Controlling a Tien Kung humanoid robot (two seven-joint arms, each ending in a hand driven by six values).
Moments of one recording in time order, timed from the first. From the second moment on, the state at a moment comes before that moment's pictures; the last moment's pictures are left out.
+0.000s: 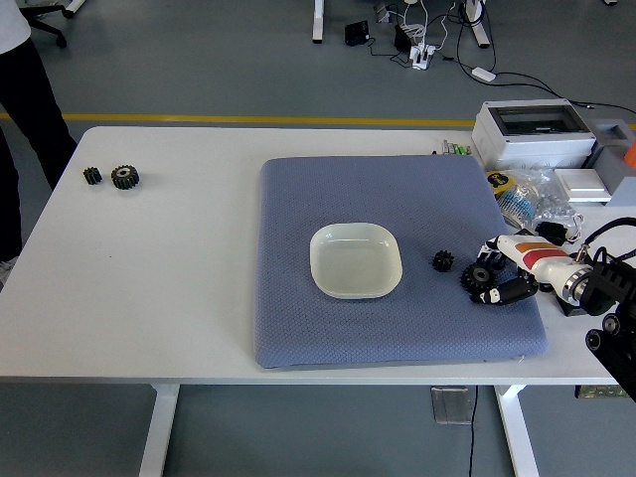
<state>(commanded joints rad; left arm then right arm) -0.05 0.07 -1.68 -0.18 1.66 -0.01 0.08 0.61 -0.34 0.87 0.78 -2.00 -0.03 0.20</state>
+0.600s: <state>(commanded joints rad) -0.05 0.07 -1.68 -0.18 1.66 -0.01 0.08 0.60 -0.35 0.87 0.83 -1.97 -0.07 0.23</state>
